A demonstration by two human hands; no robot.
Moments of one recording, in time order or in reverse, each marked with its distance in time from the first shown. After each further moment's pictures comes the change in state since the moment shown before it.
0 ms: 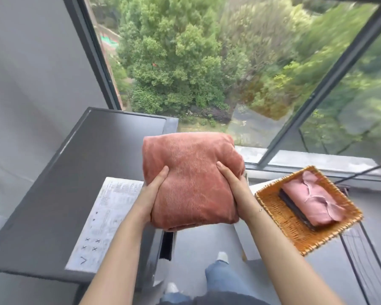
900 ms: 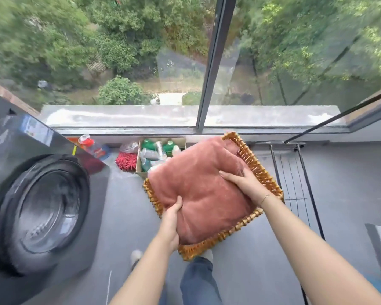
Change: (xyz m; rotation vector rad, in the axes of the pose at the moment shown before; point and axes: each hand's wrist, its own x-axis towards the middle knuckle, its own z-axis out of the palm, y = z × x) left_hand 0.141 -0.311 0.463 -0.157 0.135 -0.465; right_hand 0.190 0.068 -0.537 -0.339 -0.026 0.219
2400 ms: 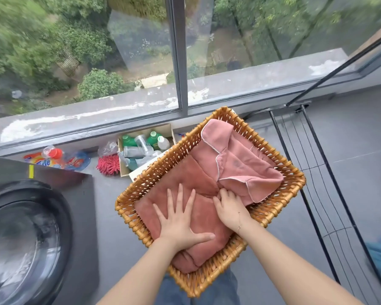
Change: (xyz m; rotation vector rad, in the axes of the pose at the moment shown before) left_hand 0.141 -0.039 -0.004 2.020 -0.178 0.535; right_hand 0.089 0.176 0.063 -0.886 0.090 0.077
